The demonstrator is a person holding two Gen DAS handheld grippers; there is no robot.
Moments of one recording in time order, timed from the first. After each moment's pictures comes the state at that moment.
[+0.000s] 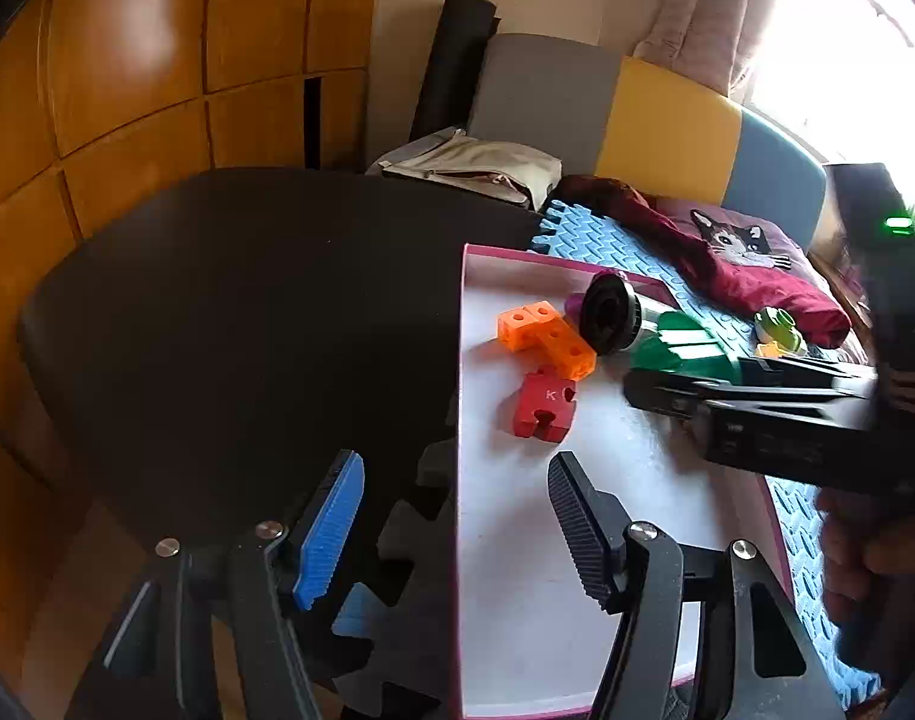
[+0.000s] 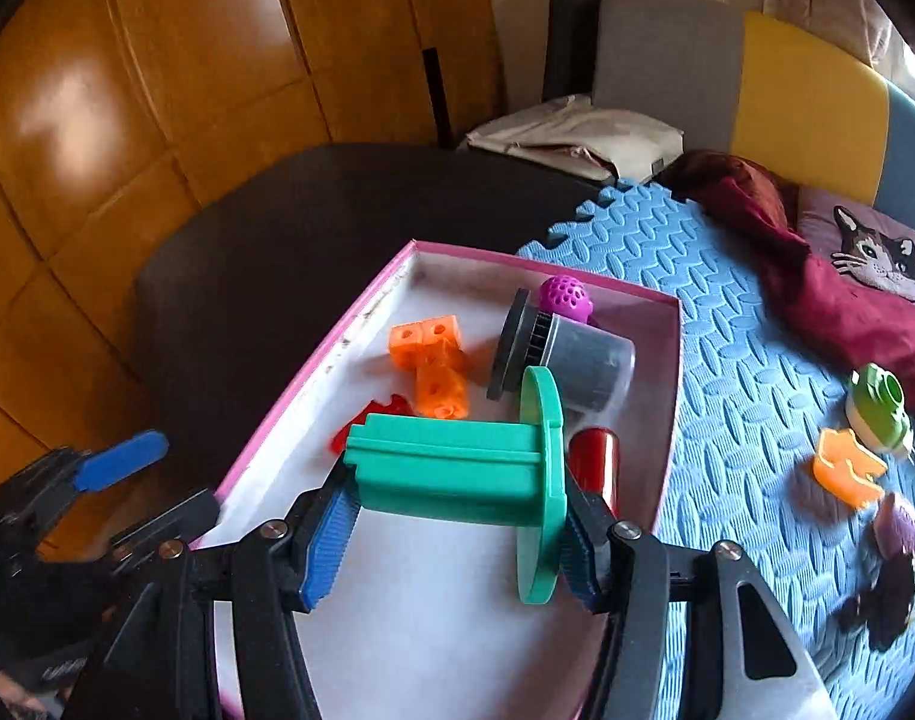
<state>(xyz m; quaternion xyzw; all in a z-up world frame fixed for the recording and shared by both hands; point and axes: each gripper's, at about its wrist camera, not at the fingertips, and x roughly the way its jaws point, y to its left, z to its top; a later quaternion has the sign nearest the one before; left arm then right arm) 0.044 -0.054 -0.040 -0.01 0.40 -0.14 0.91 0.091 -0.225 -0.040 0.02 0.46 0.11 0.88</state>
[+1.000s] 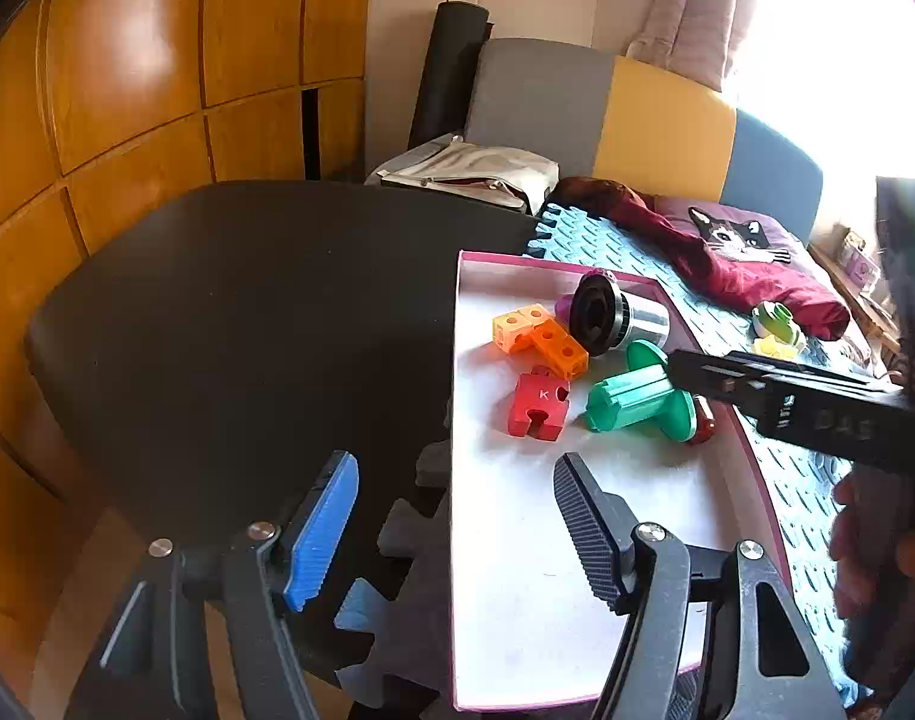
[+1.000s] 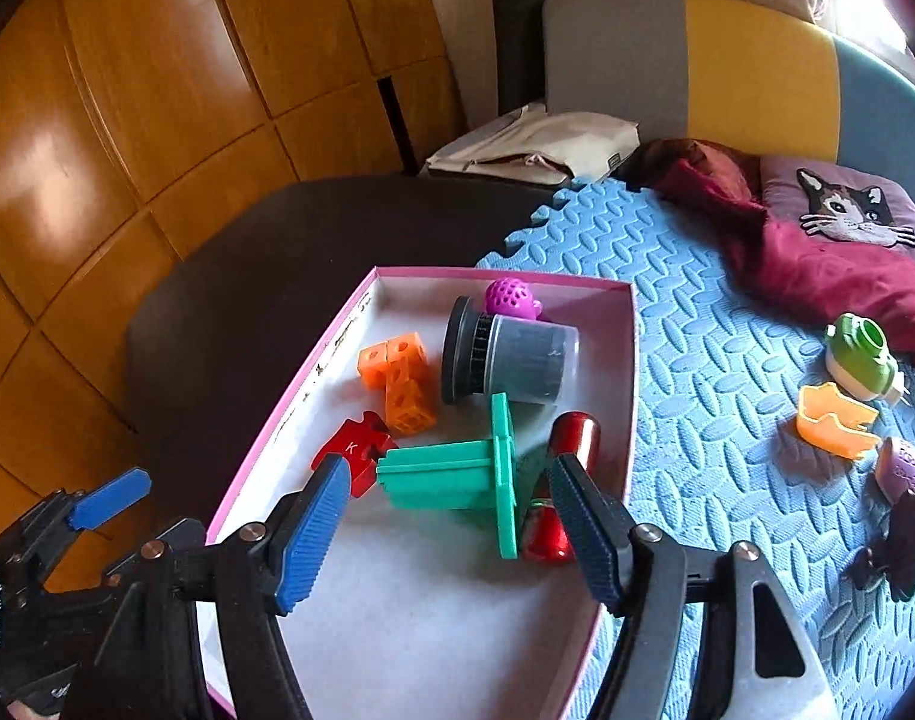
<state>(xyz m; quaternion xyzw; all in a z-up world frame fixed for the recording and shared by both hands) 0.034 -0.061 -0.032 0.01 0.39 -0.14 0.91 0.060 -0.254 -0.026 0.08 0.41 0.08 0.90</state>
